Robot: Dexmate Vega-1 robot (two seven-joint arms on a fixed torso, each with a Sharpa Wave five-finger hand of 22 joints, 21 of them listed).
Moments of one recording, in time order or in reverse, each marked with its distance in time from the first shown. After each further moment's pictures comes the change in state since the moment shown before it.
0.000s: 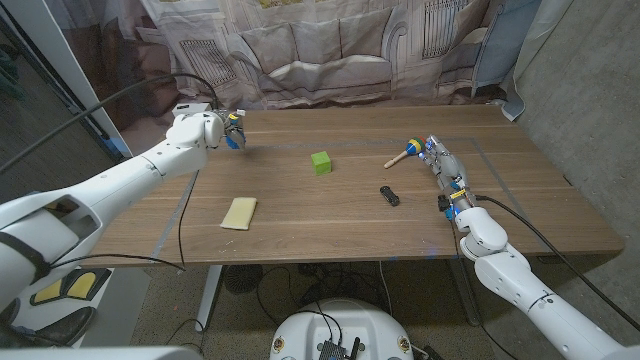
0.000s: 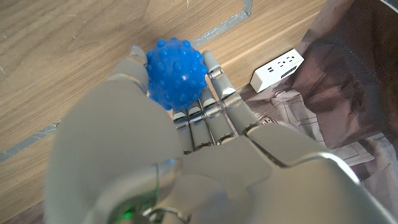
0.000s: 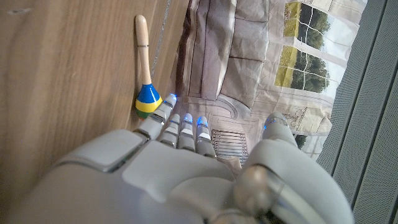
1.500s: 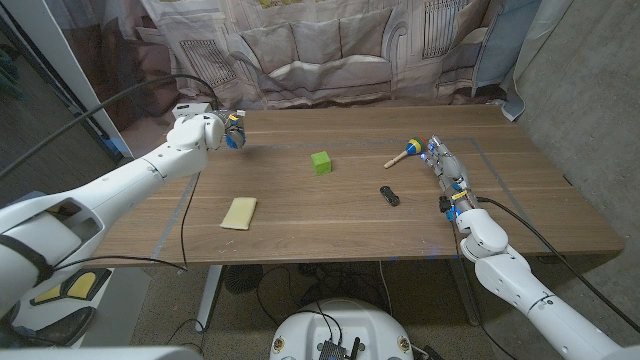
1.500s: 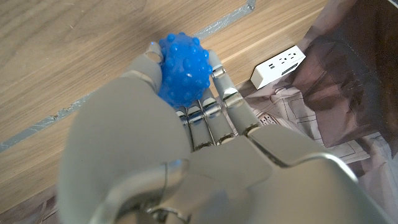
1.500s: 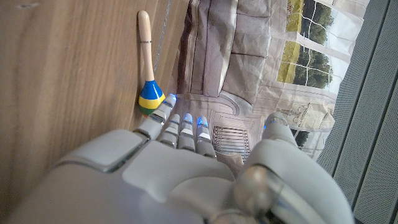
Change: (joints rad) left arm 0.027 -0.009 -0.025 0.001 -0.011 -0.004 0.059; left_hand 0.100 0.062 0.073 -0.081 0.013 0.058 -0.024 0.040 -0.002 0.065 -0.022 0.043 0.015 0.062 0.000 0.026 -0.027 0.063 -0.009 0.024 0.003; right arm -0.003 0.006 0.005 0.008 0.005 0.006 -0.005; right_hand 0.000 0.000 0.000 0.000 0.000 0.000 0.000 0.000 0.000 0.000 0.000 0.000 0.000 0.000 0.000 0.000 0.000 -0.004 0.004 0.000 0.000
